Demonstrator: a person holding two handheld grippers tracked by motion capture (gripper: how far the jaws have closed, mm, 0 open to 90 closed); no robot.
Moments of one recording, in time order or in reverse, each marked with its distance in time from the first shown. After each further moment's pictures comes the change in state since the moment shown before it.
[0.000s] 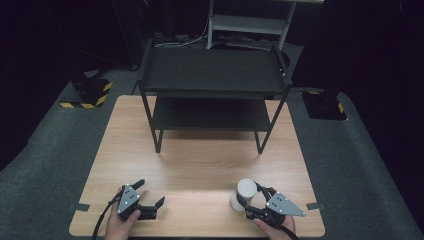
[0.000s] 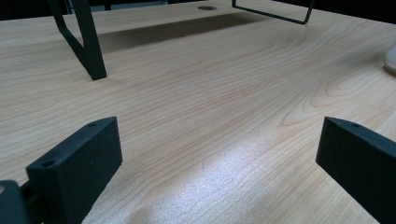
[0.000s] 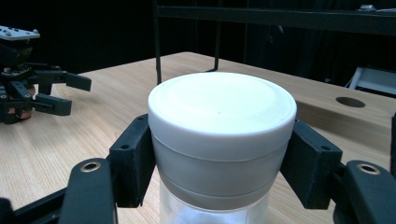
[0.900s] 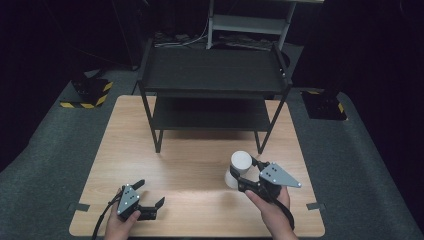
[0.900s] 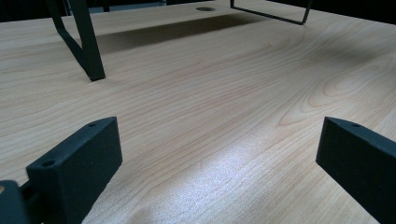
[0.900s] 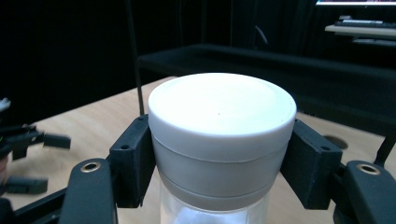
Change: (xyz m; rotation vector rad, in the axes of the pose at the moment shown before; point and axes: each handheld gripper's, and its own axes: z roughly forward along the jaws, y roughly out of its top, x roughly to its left) left arm 0.000 -0.001 -0.001 -0.004 -0.005 0.005; right arm 0.003 0.092 0.039 -0.009 -0.065 0.019
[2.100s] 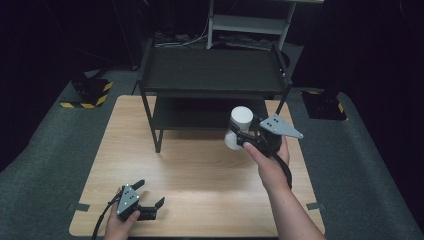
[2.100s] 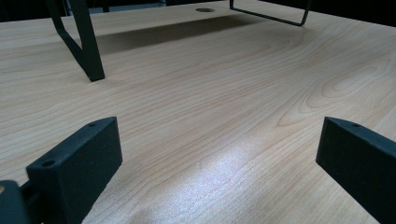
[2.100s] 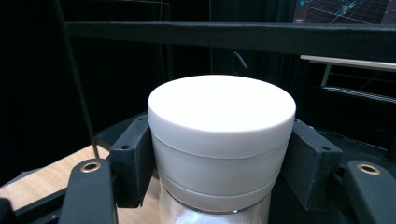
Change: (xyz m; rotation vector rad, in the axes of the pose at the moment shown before) left arm 0.001 0.000 -0.001 -0.003 -0.003 -0.006; right arm -0.032 0.083 0.052 -0.050 -0.063 0.018
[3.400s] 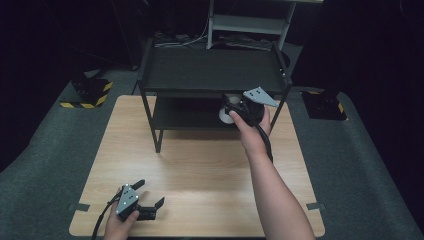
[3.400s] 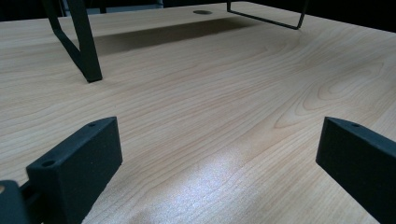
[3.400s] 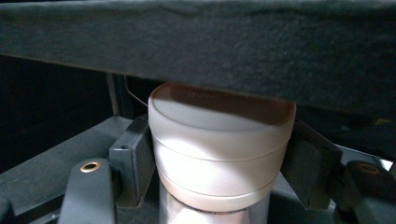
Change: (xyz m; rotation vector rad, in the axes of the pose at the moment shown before) left arm 0.003 -0.001 -0.001 -0.007 -0.014 -0.008; right arm -0.009 0.007 0.096 0.016 -0.150 0.011
